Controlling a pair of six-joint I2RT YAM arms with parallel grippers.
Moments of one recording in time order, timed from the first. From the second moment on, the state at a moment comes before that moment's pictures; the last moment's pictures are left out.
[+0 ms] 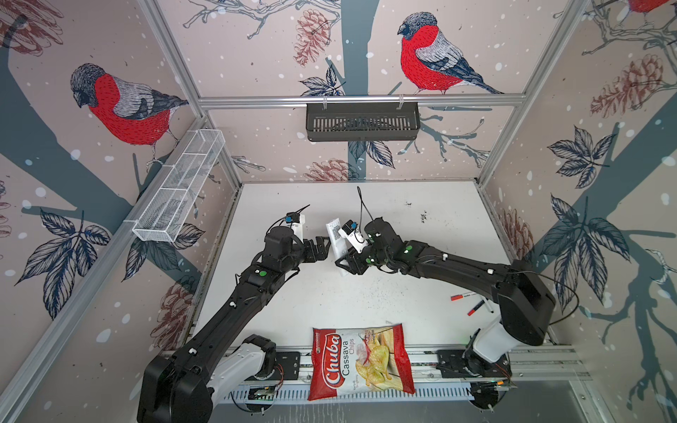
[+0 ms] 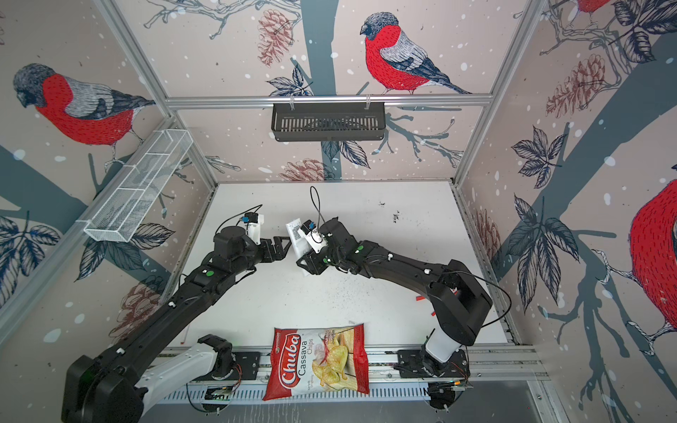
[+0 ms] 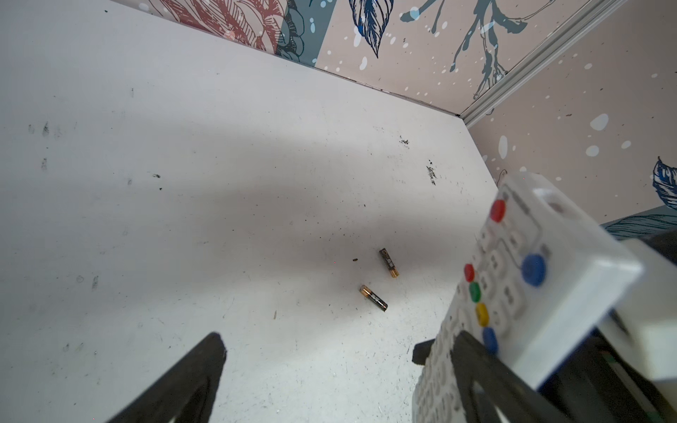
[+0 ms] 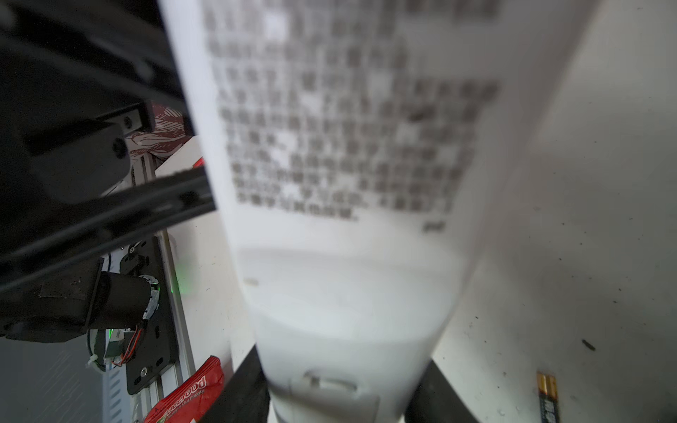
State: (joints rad) left arm -0.36 1.02 0.69 -0.17 0.23 -0.46; right arm 0.90 1.63 1.11 -0.14 -0.34 0.18
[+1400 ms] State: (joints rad) left arm -0.36 1.08 0.66 0.00 0.37 -0.47; right arm 0.96 1.66 1.19 -0.24 -0.23 0.18
